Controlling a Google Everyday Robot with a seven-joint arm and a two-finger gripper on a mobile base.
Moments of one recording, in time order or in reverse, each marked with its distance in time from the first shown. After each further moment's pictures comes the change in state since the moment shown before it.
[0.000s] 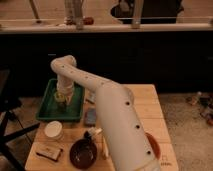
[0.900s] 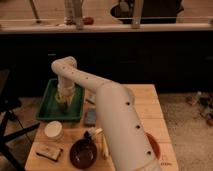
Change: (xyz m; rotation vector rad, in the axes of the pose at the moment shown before) arm -0.001 0.009 0.006 -0.020 -0.006 -0.004
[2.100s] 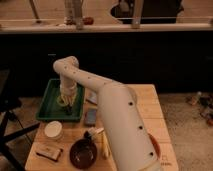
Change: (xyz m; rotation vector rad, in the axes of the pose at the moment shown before) arm -0.001 0.017 -0.005 -0.027 -0.007 -0.018
